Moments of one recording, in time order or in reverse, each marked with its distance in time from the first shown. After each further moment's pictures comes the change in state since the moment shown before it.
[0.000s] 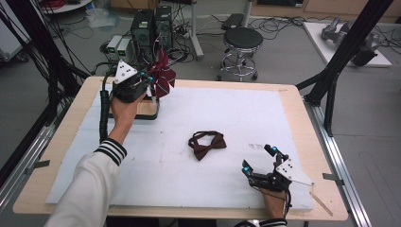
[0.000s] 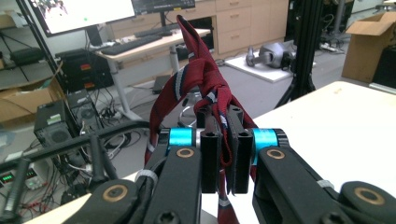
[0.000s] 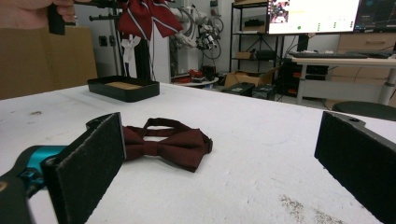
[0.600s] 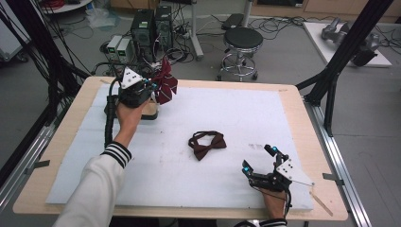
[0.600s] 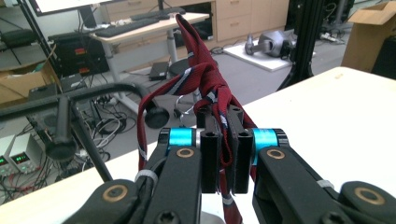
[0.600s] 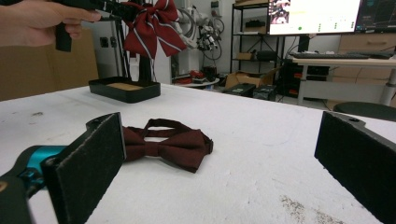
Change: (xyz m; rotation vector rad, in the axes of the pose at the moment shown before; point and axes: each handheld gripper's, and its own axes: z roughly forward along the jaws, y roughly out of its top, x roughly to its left) left arm -0.005 -0.023 0.011 0.051 -0.003 -0.025; right arm 0.000 0.000 0.000 -0.002 0.004 0.006
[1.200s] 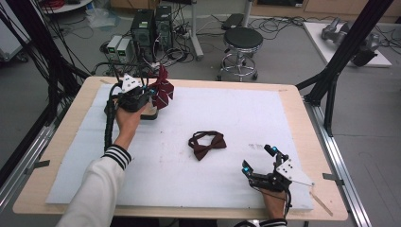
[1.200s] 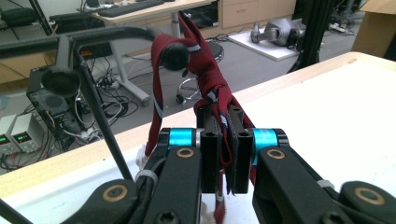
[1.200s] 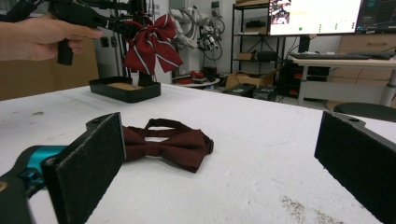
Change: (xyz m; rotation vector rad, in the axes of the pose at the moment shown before) left arm 0.009 -0.025 0.004 0.051 0.015 -0.032; right arm 0.000 0.000 0.000 -0.004 0.002 -0.005
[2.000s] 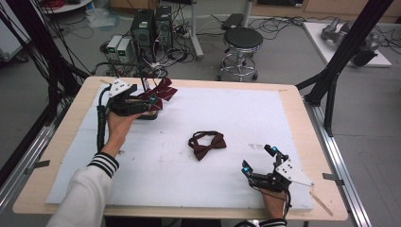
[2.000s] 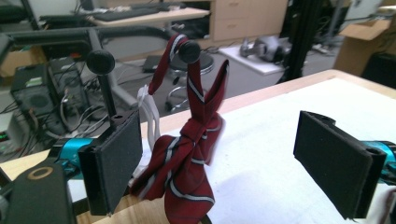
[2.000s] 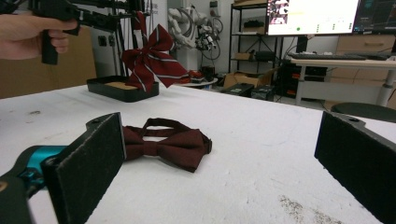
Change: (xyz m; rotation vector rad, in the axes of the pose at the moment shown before) left arm 0.010 -0.008 -0.027 -0.067 -0.055 -0.061; right arm 0.001 0.000 0.000 0.000 -0.010 -0.011
